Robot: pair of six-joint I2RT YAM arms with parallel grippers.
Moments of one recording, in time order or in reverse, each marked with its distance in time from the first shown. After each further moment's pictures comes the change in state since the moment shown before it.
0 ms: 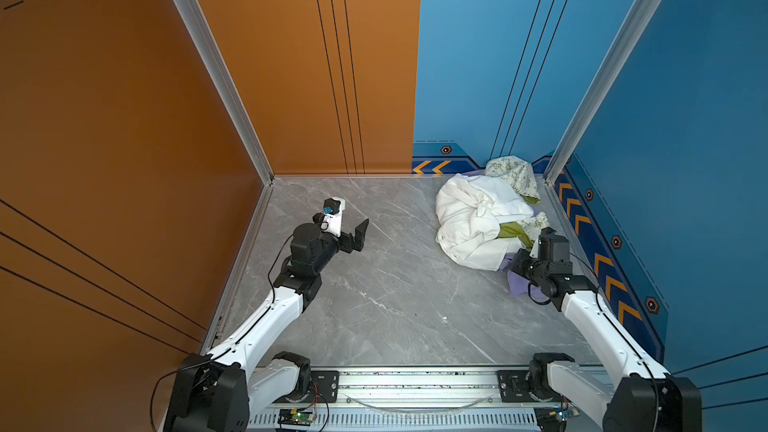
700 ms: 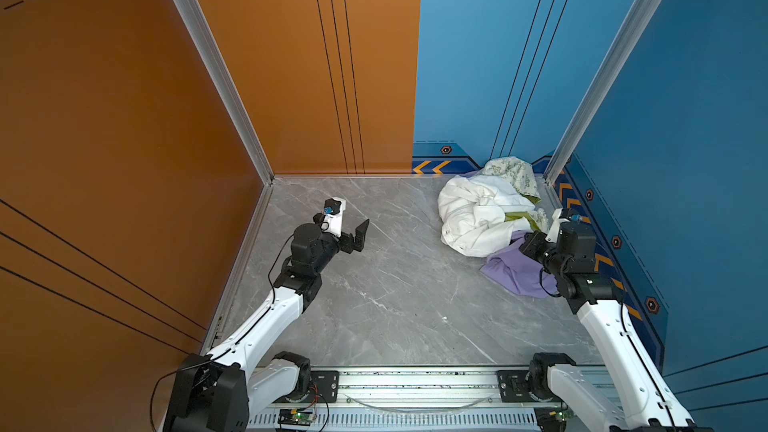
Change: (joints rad) left arm -0.005 -0.003 -0.003 0.000 -0.003 0.004; right arm -0.008 -0.099 0.212 -0.084 0.001 0.007
